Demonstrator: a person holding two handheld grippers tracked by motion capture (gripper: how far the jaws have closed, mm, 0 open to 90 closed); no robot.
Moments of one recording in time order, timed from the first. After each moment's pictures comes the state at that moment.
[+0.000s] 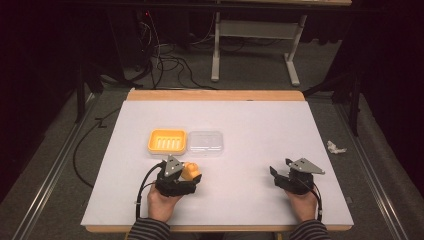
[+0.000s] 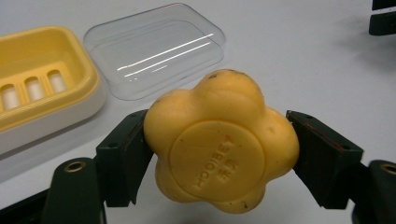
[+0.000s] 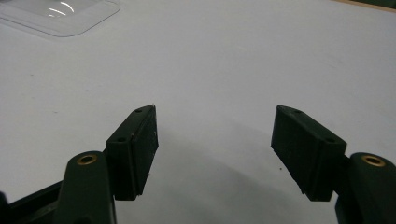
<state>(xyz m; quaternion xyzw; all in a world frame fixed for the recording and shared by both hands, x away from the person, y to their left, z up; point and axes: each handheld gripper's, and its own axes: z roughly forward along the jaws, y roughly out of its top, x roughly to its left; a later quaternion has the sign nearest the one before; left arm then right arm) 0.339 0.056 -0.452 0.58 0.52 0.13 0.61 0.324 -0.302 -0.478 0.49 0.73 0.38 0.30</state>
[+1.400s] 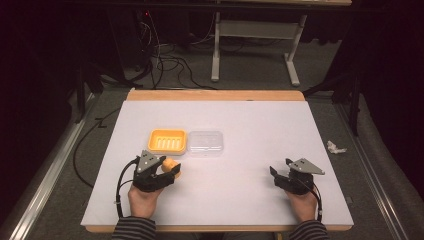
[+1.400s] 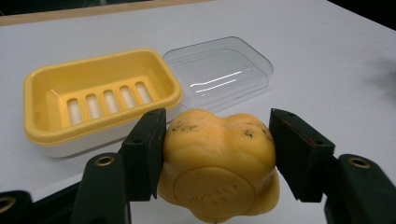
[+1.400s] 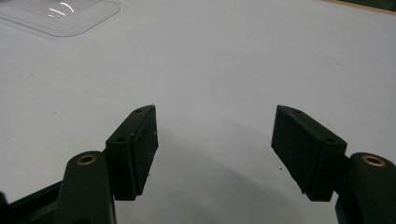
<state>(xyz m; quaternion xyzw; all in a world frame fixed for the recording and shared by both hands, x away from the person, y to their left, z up) 0.346 0.108 -0.431 0.53 0.54 0.16 0.63 0.323 -0.301 -0.478 0.49 0.73 0.38 0.30</state>
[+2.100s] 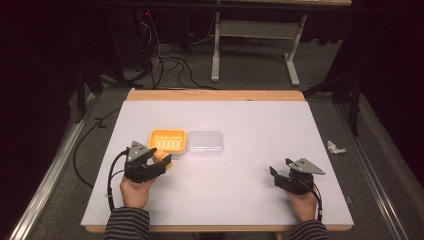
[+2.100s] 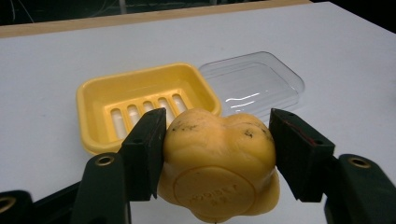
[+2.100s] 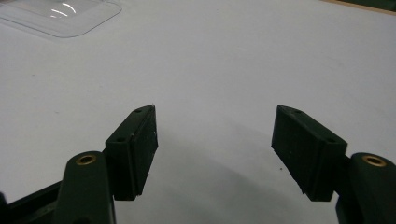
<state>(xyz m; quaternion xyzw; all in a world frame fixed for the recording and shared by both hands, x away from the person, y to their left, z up) 0.372 0.128 -0.418 0.51 0.56 0.18 0.62 0.323 -0.302 -0.478 0.49 0.73 0.38 0.30</state>
